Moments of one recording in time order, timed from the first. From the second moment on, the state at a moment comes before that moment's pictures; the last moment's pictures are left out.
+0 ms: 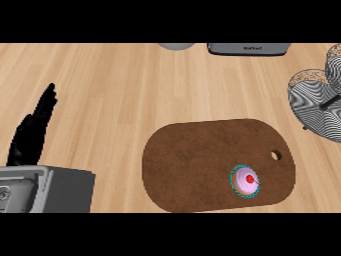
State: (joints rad) left arm -0.16 0.27 0.06 -1.44 -0.17 0.09 0.06; right arm -0.99 -0.53 -0.46 -0.79 1.18 -0.17 0.80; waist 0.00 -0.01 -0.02
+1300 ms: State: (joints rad) left arm -0.11 0.27 0.10 -1.48 -0.17 0.08 0.08; right arm -0.41 -0.41 -0.66 -2.01 0.93 0.08 1.05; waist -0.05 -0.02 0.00
